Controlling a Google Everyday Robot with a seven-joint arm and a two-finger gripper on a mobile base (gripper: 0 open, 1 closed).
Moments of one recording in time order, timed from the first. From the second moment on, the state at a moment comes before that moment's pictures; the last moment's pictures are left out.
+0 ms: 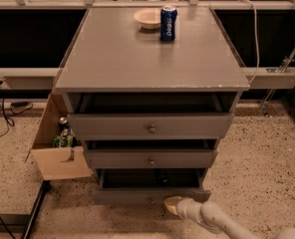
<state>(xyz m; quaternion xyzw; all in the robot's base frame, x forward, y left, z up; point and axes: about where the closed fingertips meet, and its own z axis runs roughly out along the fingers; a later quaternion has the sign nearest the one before) 0.550 -0.106 0.139 -0.35 0.82 0.23 0.39</state>
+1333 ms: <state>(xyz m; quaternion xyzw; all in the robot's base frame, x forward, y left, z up) 0.592 -0.085 0.142 -0.36 0.81 0.23 0.41</state>
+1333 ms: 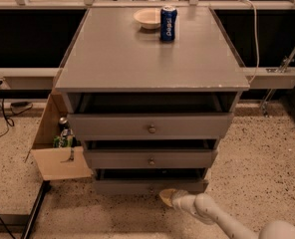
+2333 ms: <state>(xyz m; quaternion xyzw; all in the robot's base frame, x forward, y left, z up) 0.619 -0.084 0.160 -0.36 0.79 0.21 0.45</state>
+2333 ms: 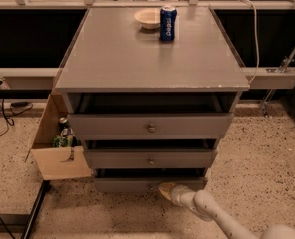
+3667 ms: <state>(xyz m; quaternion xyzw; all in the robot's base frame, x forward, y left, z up) 0.612 -0.091 0.165 -0.37 0.80 0.24 0.41</state>
